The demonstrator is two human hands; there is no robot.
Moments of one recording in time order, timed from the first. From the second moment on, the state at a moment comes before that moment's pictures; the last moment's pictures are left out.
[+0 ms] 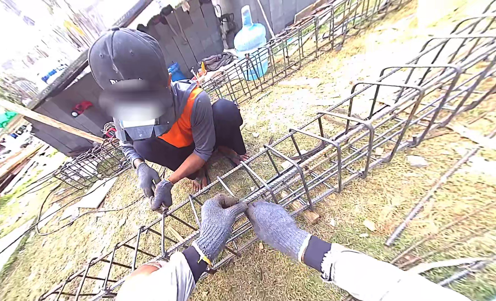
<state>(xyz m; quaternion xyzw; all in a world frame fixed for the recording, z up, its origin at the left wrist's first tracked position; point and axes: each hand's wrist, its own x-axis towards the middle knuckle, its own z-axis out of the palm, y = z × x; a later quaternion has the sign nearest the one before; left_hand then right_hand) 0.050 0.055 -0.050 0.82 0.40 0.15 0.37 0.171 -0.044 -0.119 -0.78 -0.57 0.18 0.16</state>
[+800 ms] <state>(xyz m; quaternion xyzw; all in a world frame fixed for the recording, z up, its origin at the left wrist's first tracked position) 0.049 0.020 0.018 0.83 0.40 0.08 0.37 0.215 -0.030 -0.057 -0.65 -0.69 -0.17 0.27</state>
